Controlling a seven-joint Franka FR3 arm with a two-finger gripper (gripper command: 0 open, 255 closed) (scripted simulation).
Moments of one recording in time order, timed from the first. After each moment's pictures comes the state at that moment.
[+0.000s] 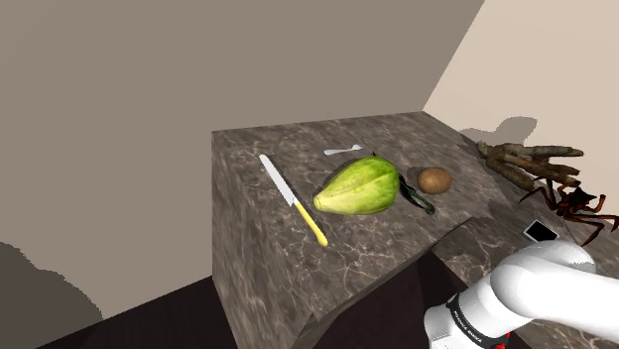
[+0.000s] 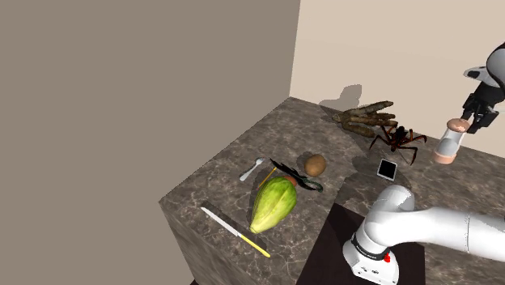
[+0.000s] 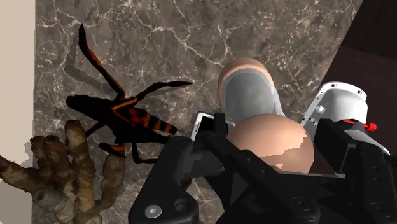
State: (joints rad) arm -0.22 -1.07 -0.67 -1.75 -0.81 0.96 -1.32
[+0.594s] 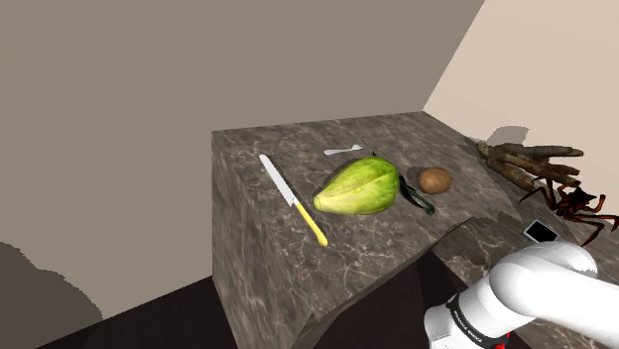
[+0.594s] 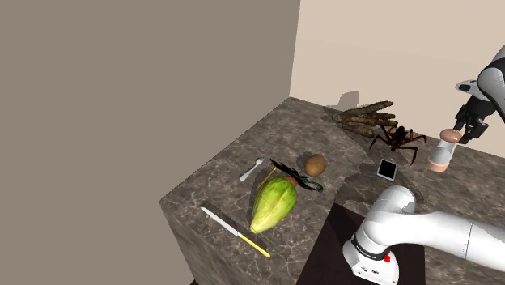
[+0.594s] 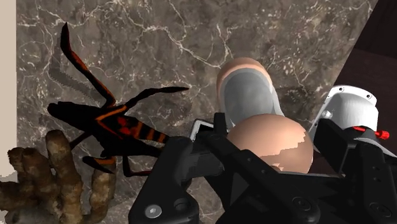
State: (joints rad) arm -0.26 -1.17 -0.69 -1.92 -0.84 1.02 -1.28
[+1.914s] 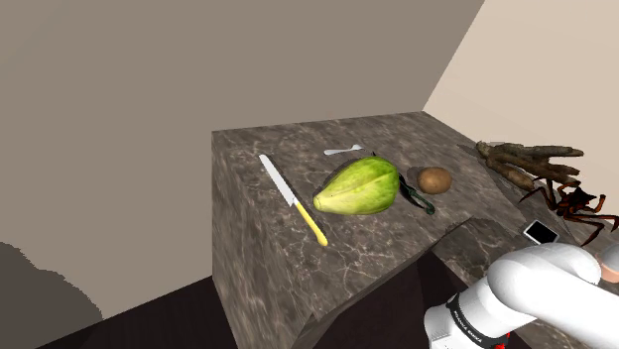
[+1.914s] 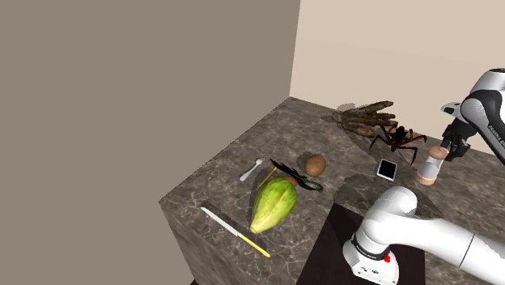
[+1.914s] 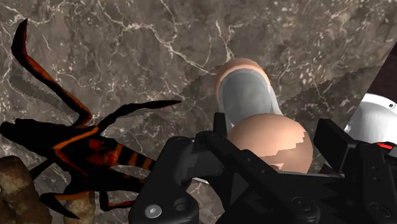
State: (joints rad) arm -0.32 -1.33 -0.77 -2.18 -0.92 1.13 -1.23
